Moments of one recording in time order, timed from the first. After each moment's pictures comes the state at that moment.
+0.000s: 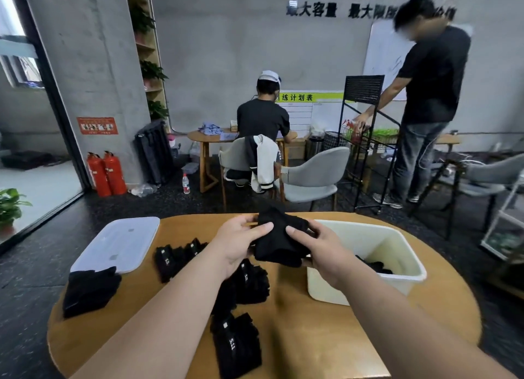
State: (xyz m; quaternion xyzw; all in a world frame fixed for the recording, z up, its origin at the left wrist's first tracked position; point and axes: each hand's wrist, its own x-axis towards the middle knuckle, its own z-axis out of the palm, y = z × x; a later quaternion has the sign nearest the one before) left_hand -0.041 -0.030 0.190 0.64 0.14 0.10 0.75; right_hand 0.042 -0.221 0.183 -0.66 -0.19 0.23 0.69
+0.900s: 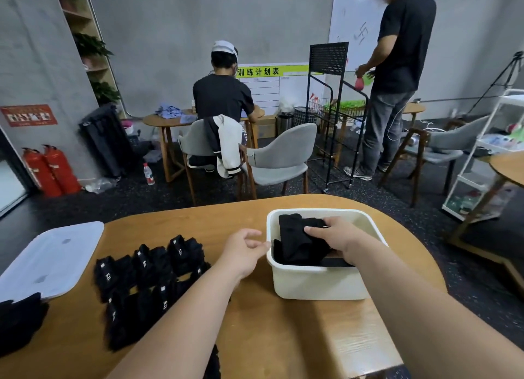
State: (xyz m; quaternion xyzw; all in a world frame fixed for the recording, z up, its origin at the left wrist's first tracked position) left_hand 0.064 -0.091 0.116 0.79 0.23 0.04 0.57; right_hand 0.191 -0.303 0.131 -0.82 -0.04 0.21 0.54
